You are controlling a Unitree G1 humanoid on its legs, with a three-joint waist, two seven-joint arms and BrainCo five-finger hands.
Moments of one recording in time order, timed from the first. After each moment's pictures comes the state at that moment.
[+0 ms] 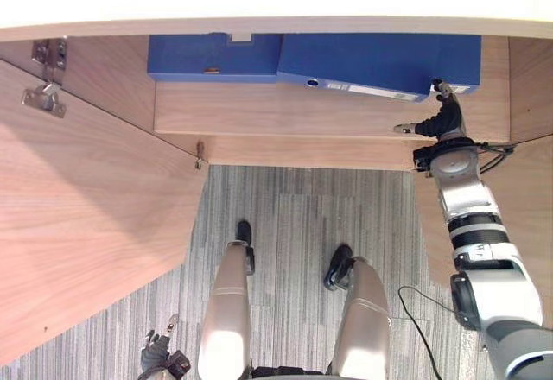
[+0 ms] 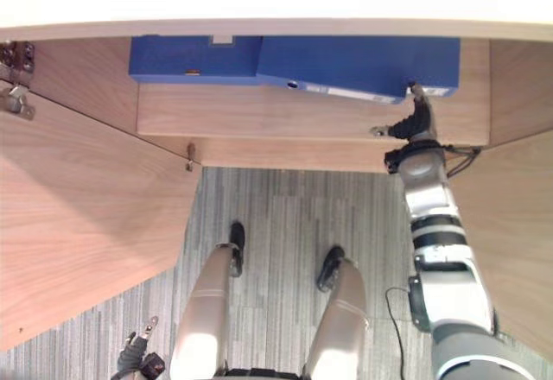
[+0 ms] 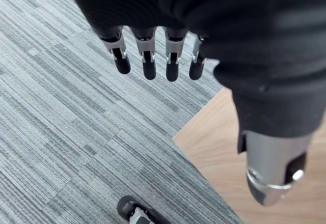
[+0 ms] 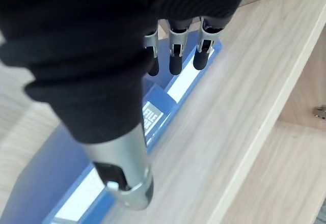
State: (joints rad) left arm 0.21 0.02 0.32 0.71 -0.43 -0.12 0.21; right arm -0.77 -0.52 -0.06 0.61 -0.26 0.16 -0.16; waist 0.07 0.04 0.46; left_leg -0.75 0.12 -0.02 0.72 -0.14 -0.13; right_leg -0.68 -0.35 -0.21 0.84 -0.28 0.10
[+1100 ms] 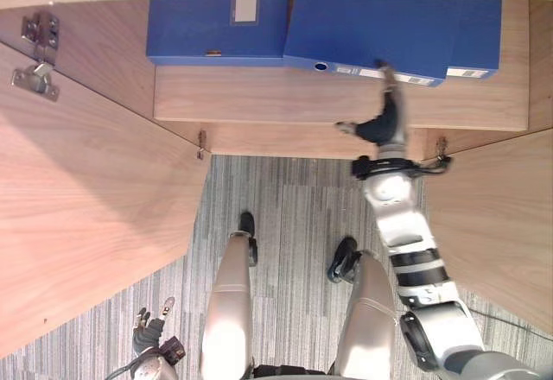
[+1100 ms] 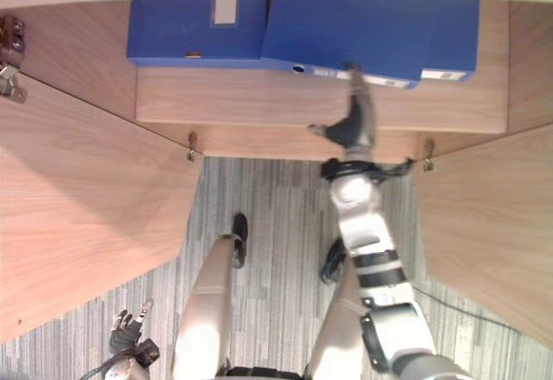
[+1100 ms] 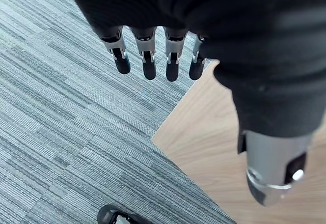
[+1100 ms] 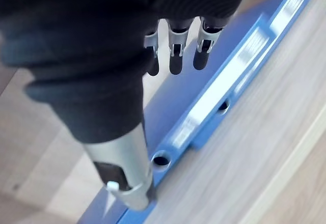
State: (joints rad) left arm 0.21 0.00 0.36 0.57 -0.28 -0.11 0.21; right arm -0.64 -0.20 0.16 0.17 -0.49 0.12 -0.30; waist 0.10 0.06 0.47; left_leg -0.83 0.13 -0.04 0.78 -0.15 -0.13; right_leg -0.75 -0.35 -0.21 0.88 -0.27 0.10
